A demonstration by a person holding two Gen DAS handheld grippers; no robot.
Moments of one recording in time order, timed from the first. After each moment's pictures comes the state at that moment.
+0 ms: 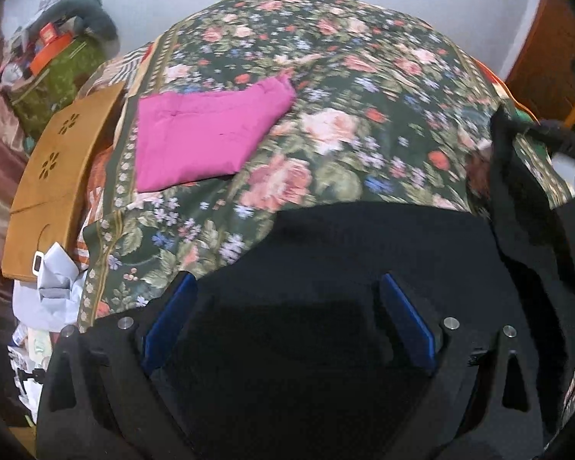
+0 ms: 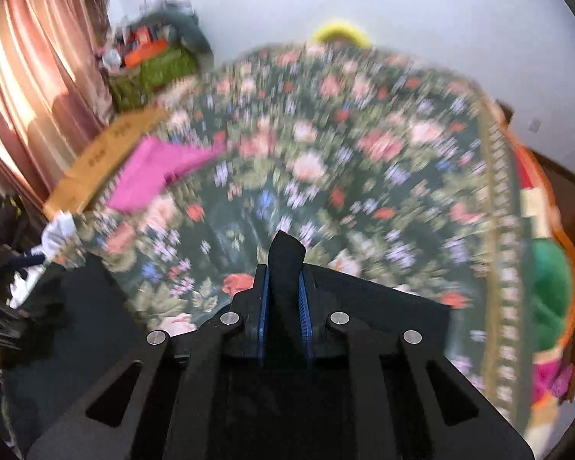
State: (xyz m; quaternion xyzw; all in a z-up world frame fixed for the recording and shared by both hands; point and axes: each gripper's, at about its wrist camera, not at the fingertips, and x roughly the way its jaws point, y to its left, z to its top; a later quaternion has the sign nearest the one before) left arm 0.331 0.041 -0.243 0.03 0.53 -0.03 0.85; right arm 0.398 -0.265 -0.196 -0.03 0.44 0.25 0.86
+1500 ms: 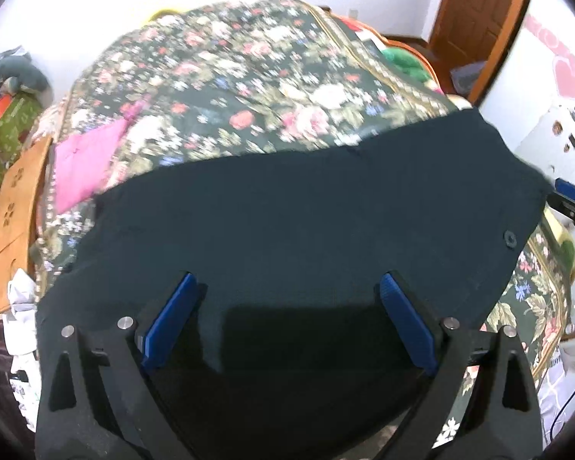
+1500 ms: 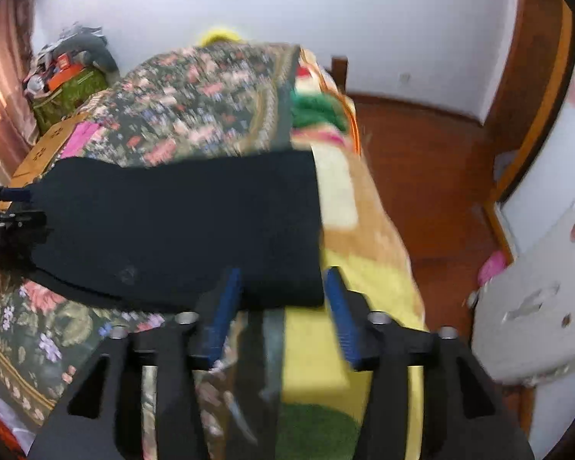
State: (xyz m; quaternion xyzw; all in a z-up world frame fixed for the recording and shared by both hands) left arm 0.243 -0.110 -0.218 0.09 0.51 -0.14 0.84; right arm 0.174 -0.443 -0.182 -0.03 0.44 0.06 0.90
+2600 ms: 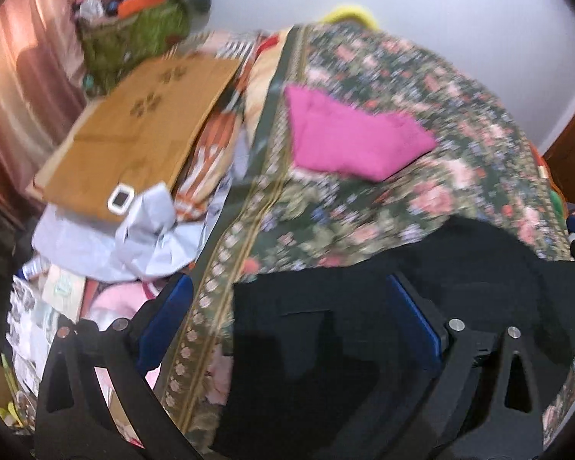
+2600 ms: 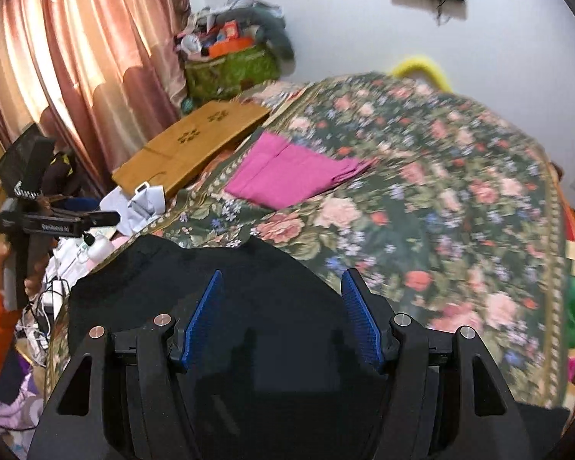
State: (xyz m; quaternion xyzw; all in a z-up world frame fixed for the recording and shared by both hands) left arm 0.268 0.233 -0.222 -0.08 0.50 0.07 0.86; right arm 0.303 -0.131 -0.170 -0.08 0.41 0.35 0.84
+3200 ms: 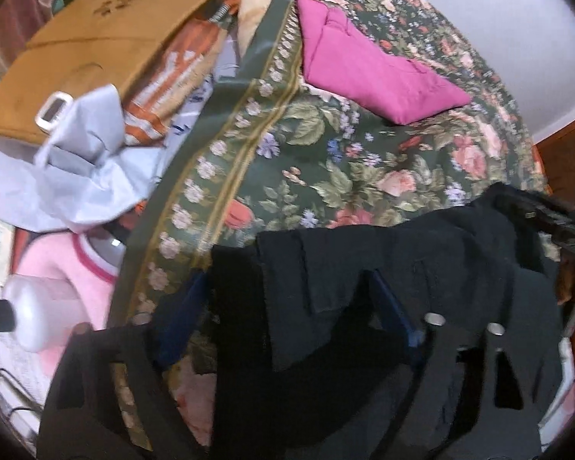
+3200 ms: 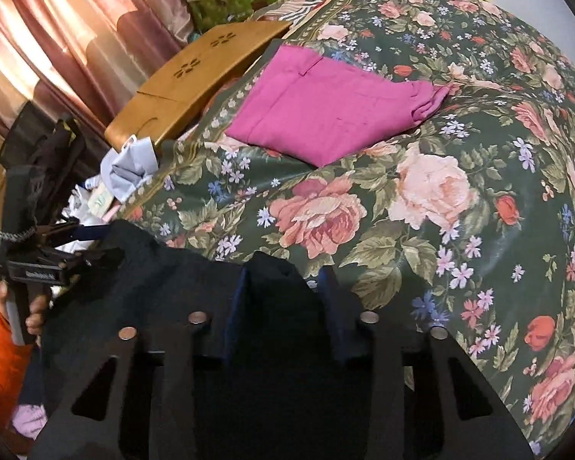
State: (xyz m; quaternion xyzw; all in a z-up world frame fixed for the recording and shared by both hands) left arm 0.289 0.264 -0.314 -0.19 0.57 -0.01 0.80; right arm 0.373 -0.047 -0.257 -0.09 0.54 0.39 0.75
